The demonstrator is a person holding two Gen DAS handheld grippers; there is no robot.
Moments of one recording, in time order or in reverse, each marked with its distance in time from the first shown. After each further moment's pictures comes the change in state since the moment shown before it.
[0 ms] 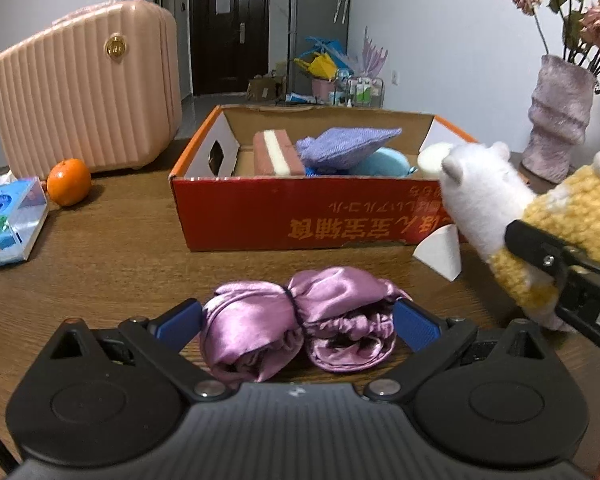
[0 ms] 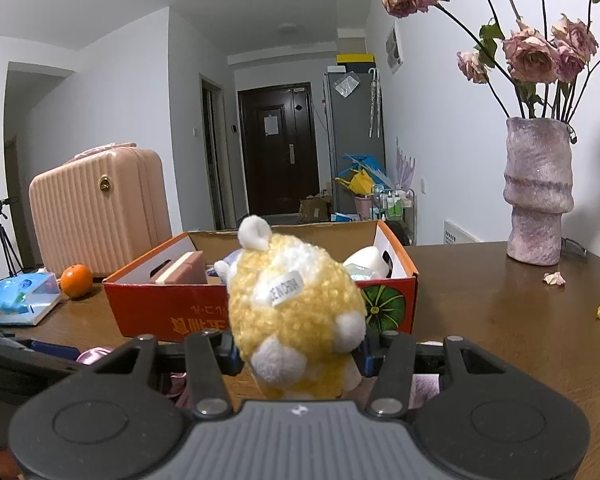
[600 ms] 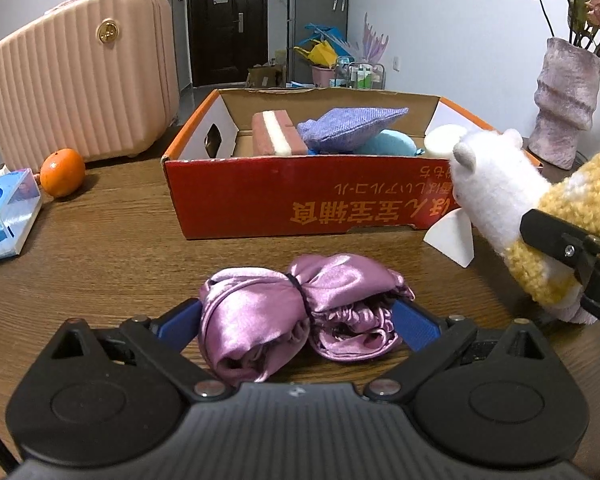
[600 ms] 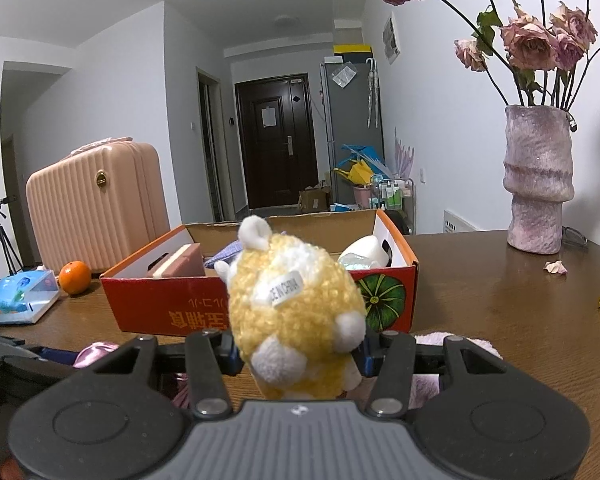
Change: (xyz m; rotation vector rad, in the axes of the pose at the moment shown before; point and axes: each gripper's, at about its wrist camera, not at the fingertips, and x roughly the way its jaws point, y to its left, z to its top) left arm 0.018 0.001 -0.004 0.015 0.043 0.010; right arm 0.005 -0.003 0.002 0.014 0.024 0.000
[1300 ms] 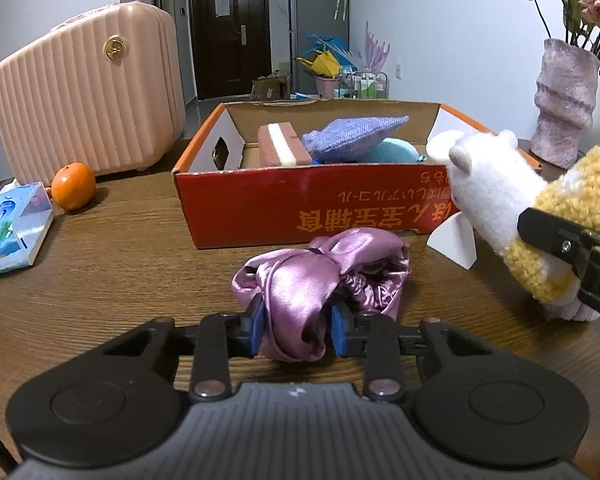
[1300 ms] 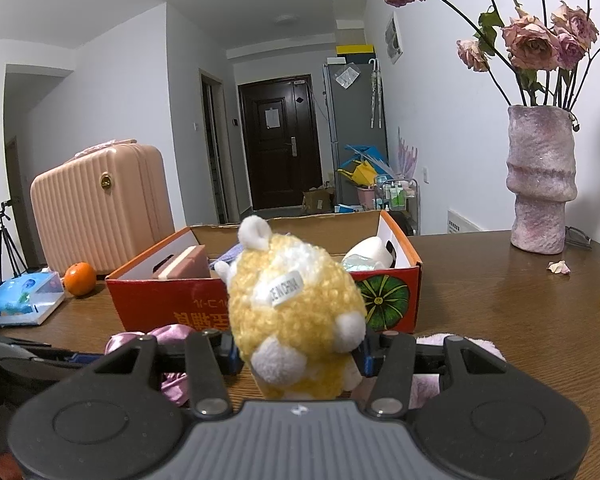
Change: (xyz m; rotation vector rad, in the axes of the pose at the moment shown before) left arm -0.006 -0.001 -0.003 0.025 -0.031 0.028; right arm -0.002 0.000 -0.003 0.002 -0.004 0.015
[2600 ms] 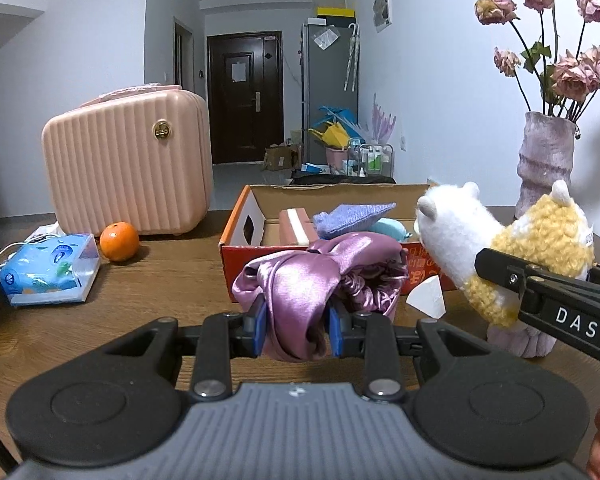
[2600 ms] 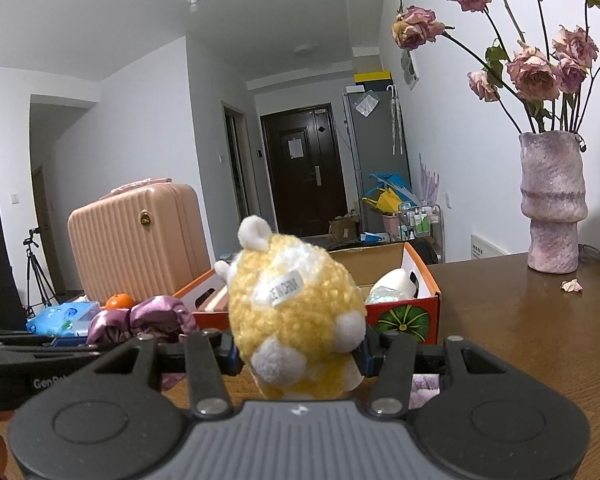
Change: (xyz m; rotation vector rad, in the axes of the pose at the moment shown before) left arm -0.086 0.004 -0.008 -0.032 -0.226 0.025; right arm -0.037 0.002 0.005 0.023 -0.096 0.091
